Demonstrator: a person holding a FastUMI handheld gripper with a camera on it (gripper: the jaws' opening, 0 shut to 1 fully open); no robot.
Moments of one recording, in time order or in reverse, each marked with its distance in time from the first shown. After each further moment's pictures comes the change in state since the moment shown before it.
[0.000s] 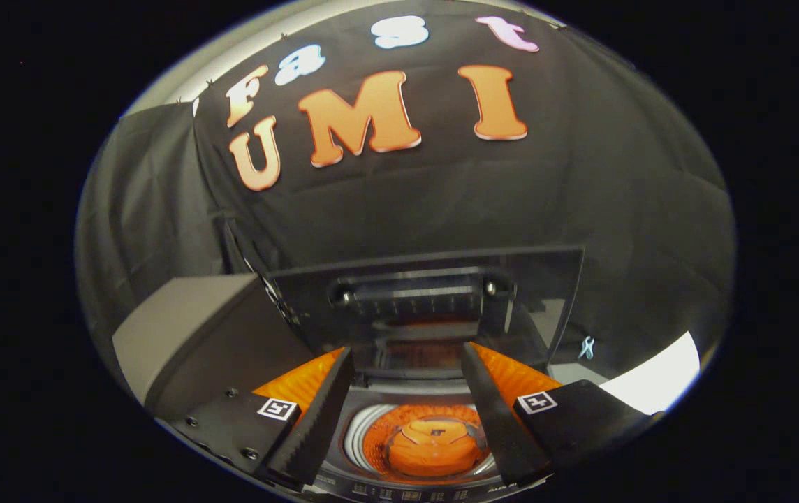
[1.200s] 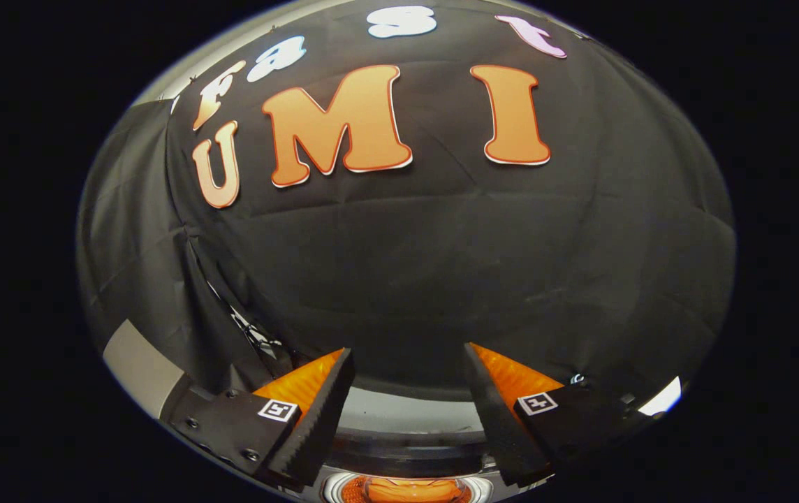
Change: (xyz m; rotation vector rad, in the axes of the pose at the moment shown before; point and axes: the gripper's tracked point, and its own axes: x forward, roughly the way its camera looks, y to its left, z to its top) arm 0.156 -0.037 0.093 -0.050 0.030 -0.090
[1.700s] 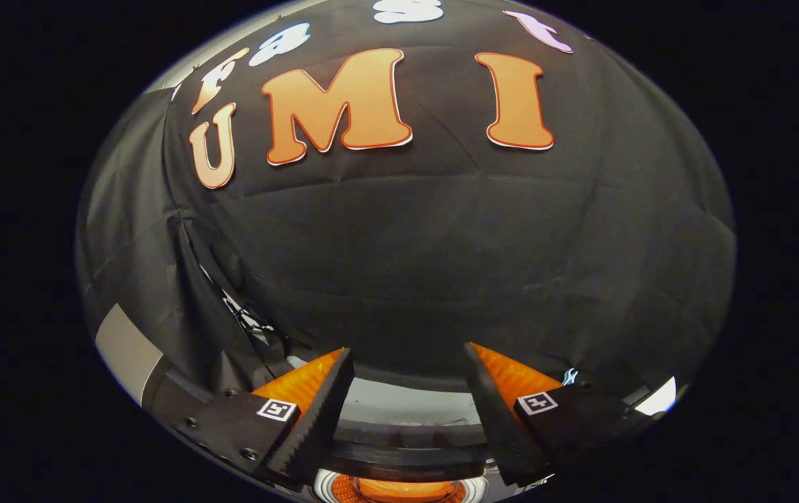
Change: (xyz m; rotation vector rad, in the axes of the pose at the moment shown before) arm 0.009 0.000 -0.019 -0.037 0.052 -0.015
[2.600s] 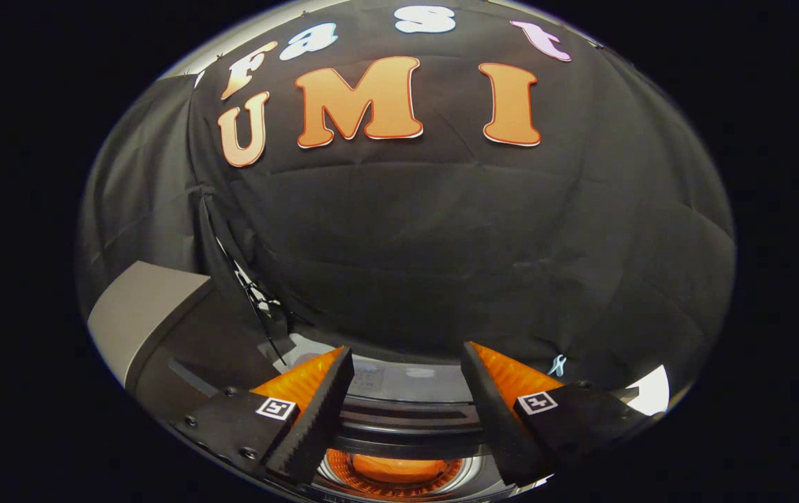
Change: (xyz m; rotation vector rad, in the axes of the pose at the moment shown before) arm -0.105 0.012 -0.081 -0.043 0.025 -0.016
